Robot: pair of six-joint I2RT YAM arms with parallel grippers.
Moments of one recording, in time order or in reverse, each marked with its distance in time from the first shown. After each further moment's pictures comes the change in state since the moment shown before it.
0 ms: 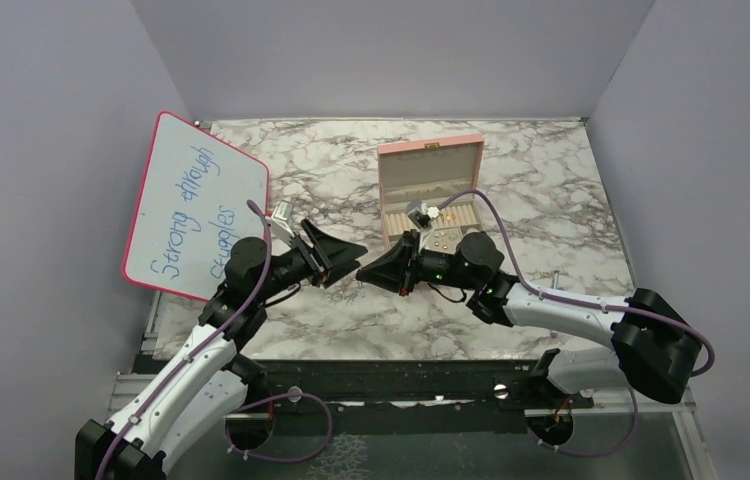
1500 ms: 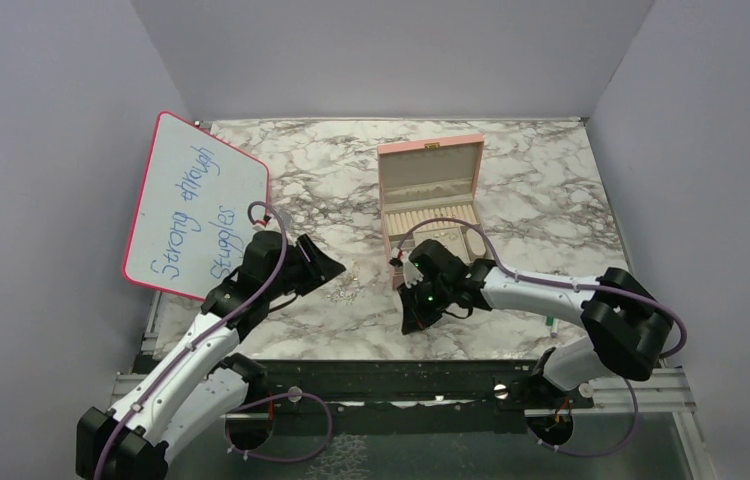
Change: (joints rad) left arm -0.002 0.066 0.079 -0.459 -0.319 0.368; right arm -0.003 0.162 0.154 -1.105 0.127 -0.190
